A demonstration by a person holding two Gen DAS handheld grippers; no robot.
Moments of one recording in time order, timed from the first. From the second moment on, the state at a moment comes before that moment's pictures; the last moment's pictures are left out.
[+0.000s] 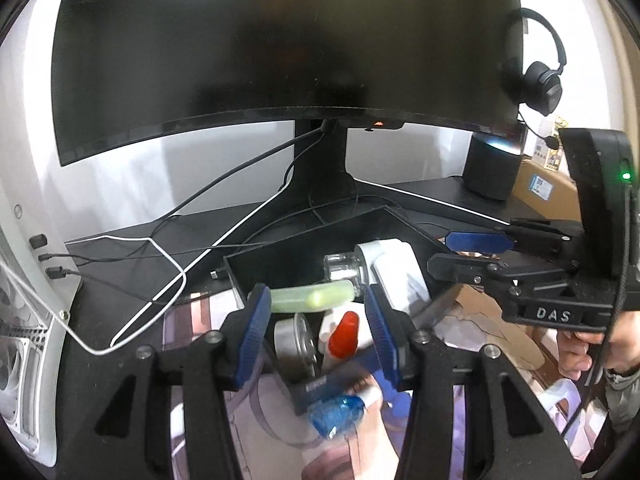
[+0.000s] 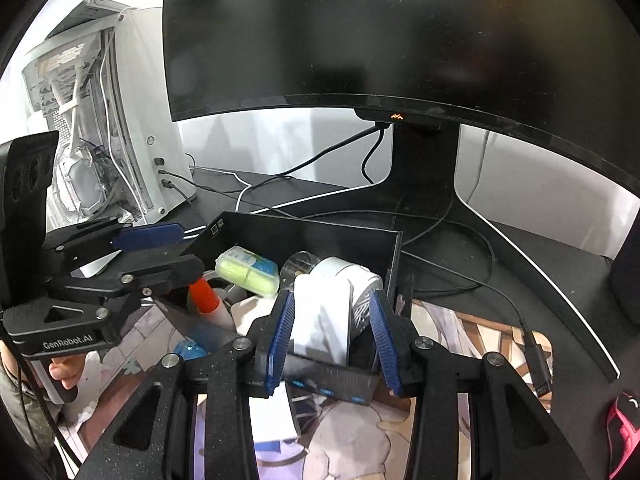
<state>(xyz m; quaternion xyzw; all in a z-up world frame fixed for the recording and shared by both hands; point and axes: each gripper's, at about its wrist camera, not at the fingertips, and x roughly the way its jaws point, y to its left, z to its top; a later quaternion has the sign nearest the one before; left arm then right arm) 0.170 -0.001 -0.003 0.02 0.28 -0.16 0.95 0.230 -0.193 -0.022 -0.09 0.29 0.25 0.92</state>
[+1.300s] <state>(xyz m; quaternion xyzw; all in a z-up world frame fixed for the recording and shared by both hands) 0.137 -0.016 -0.062 0.05 0.38 -0.19 0.90 0.182 -0.187 -0.077 -0.12 0.34 0.29 0.88</state>
